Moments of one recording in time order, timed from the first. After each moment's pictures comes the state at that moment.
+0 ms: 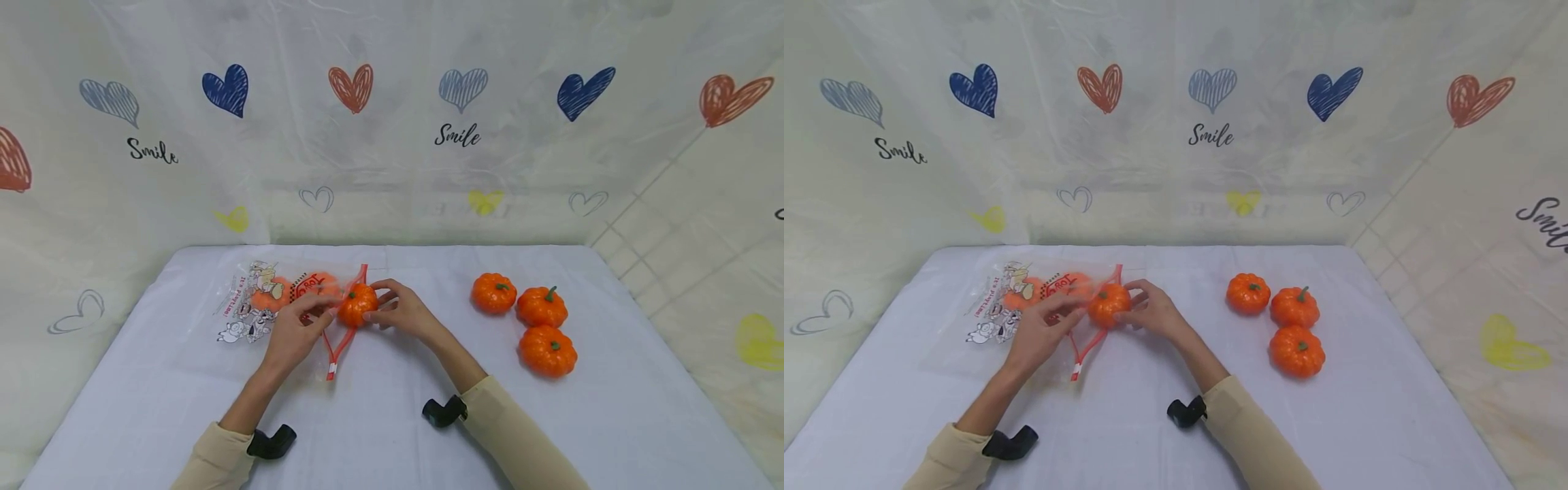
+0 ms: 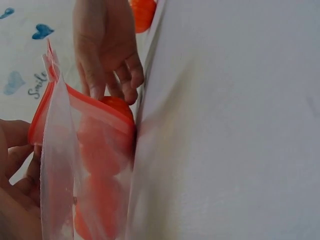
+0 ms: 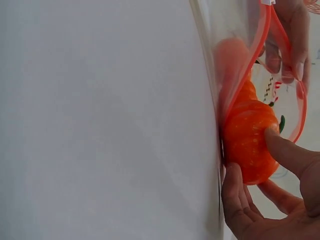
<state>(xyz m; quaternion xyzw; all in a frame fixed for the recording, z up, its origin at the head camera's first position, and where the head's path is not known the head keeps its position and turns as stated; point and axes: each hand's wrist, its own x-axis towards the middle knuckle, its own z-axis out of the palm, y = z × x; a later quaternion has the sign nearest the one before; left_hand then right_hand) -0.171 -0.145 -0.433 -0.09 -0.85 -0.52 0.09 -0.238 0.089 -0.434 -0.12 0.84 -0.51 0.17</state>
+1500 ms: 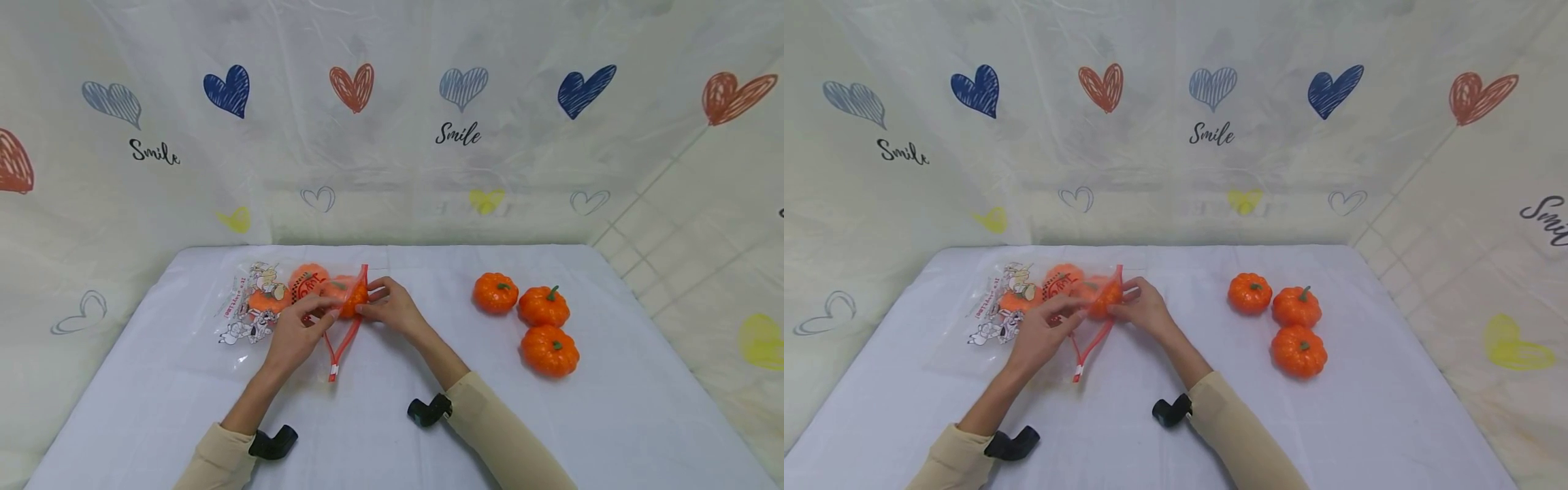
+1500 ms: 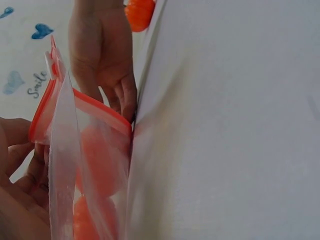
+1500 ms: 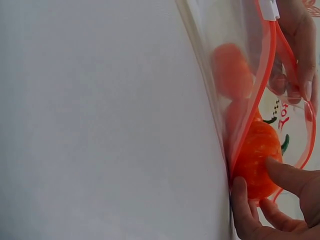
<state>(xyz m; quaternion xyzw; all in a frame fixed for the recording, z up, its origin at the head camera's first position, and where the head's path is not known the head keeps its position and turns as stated) -0.171 -0.146 -0.435 -0.08 -0.85 -0.52 0.08 -0.244 0.065 -0.444 -0.07 0.82 -0.55 0.13</state>
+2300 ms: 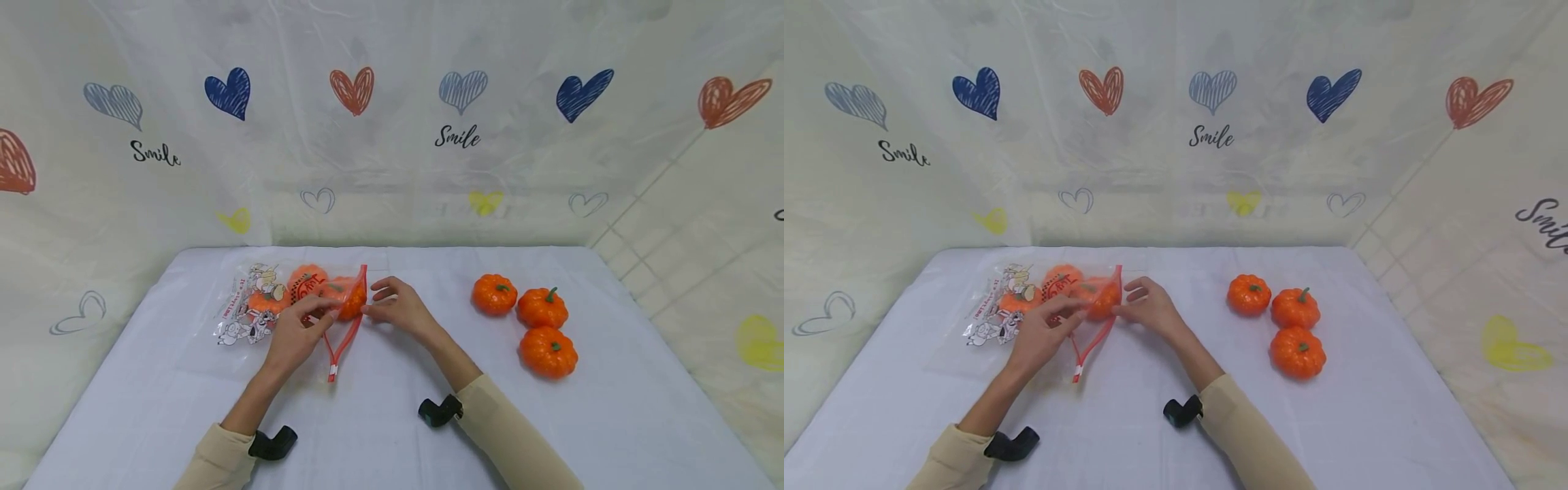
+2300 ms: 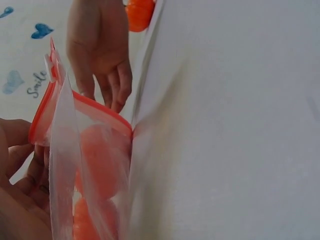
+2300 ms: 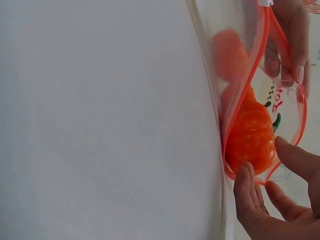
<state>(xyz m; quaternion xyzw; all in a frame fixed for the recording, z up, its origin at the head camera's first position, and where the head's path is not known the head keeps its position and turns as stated) -0.171 -0.145 -0.435 -0.06 -0.85 -0.52 0.07 -0.240 0.082 -0.435 -0.09 0.81 -0.56 0.15</state>
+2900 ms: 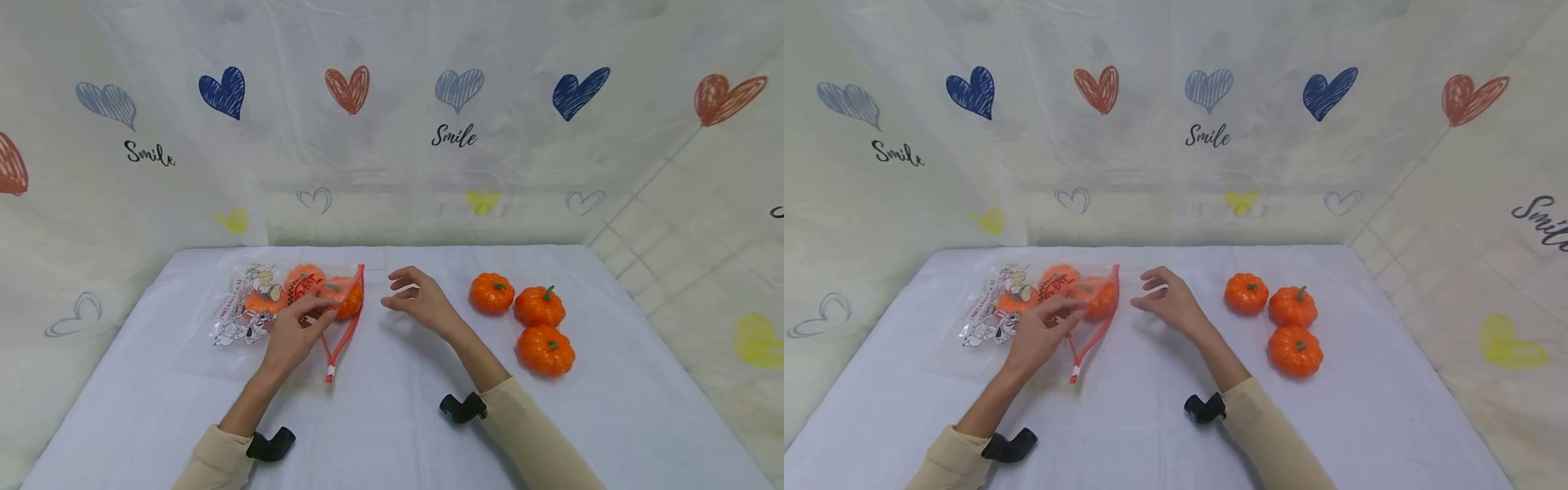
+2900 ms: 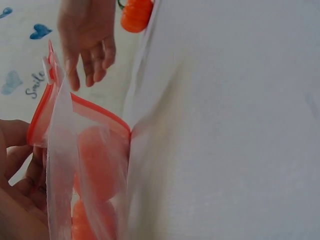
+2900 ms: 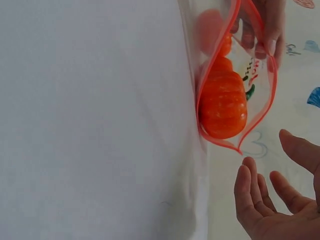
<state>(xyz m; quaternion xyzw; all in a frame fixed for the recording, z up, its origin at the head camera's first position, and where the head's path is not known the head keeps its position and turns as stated) -0.171 -0.143 -0.436 -0.06 -0.84 -0.53 0.08 -0.237 0.122 -0.412 -0.11 0.83 -0.53 0.11</state>
